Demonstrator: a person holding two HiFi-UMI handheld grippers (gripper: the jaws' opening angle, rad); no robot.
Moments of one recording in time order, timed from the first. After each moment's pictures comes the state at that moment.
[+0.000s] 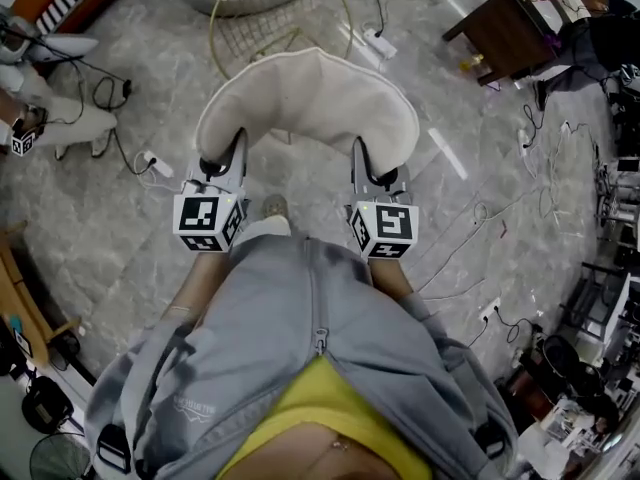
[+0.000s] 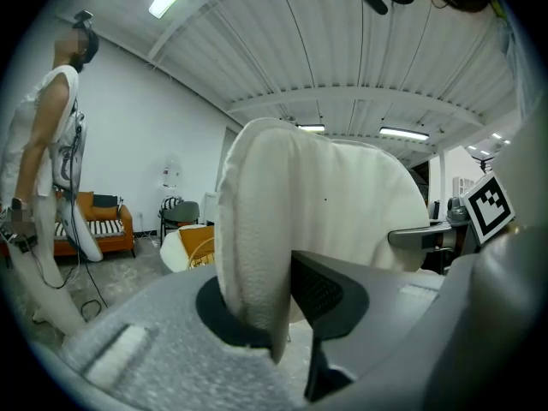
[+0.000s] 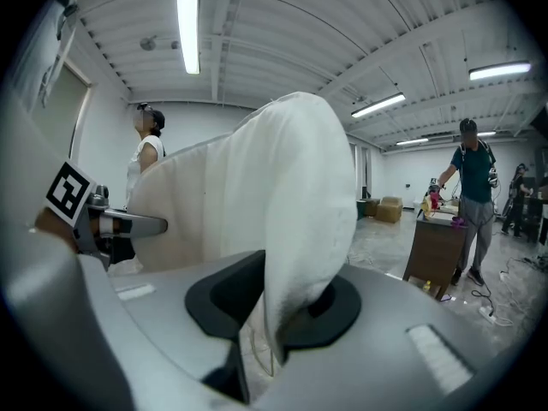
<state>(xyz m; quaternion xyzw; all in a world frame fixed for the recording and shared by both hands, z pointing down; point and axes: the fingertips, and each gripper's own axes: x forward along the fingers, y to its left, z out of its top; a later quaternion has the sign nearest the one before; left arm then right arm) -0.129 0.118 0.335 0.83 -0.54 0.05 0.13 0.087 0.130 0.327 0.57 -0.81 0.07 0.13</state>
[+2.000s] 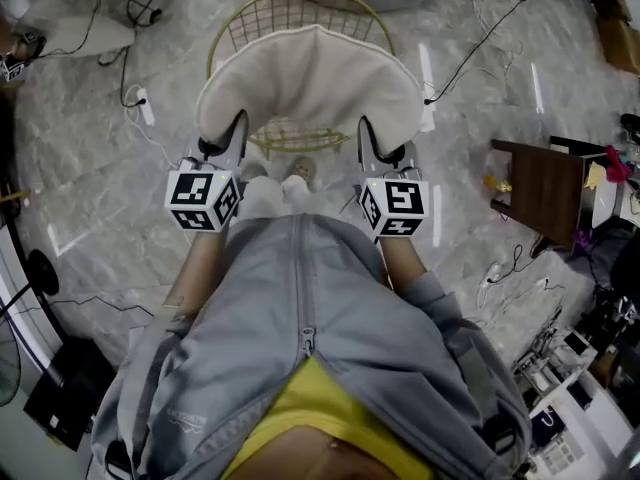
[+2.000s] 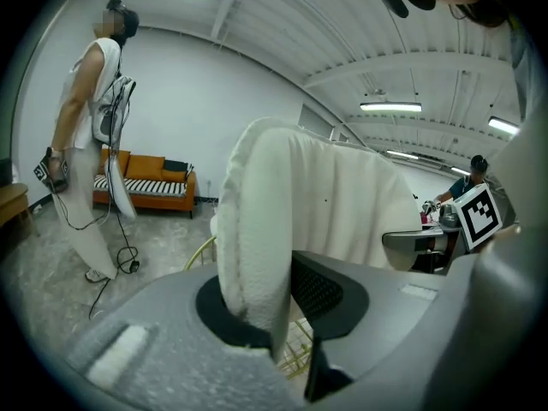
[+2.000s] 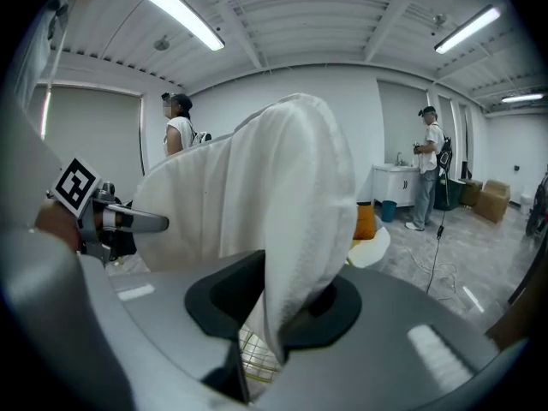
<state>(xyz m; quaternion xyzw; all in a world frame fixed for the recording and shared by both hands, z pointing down) -0.094 -0.164 0.413 0.64 -0.72 0.04 0.26 0.095 -0.277 0.406 0.29 -0.93 0.10 0.22</state>
